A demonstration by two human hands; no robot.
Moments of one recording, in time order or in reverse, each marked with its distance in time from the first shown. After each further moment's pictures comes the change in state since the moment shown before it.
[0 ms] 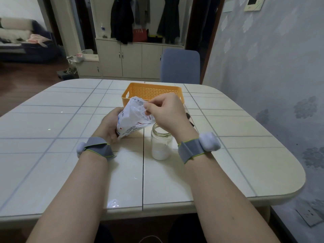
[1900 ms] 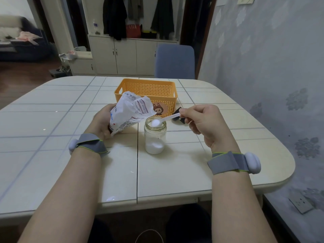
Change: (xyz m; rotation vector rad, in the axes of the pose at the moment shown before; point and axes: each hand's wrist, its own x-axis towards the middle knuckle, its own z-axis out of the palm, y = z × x) left_hand 0.005 -0.001 -0.005 0.041 0.030 0.028; right_hand -0.049 0.051 -0.078 0.434 0.103 0.310
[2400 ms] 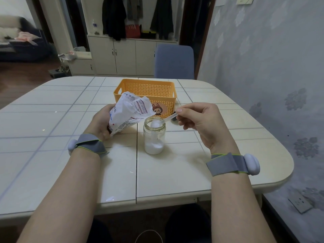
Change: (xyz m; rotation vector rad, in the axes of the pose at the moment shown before) left_hand -0.005 0.000 0.003 -0.018 0.016 0.021; right_hand -0.004 0.001 0.000 0.122 -0.083 -0.125
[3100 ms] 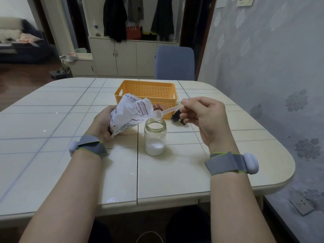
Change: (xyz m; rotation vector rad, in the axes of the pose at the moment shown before) left_hand 0.011 -0.005 -0.005 0.033 -0.063 0.011; right_hand 0.003 -0.010 0.006 0.156 0.127 -0.024
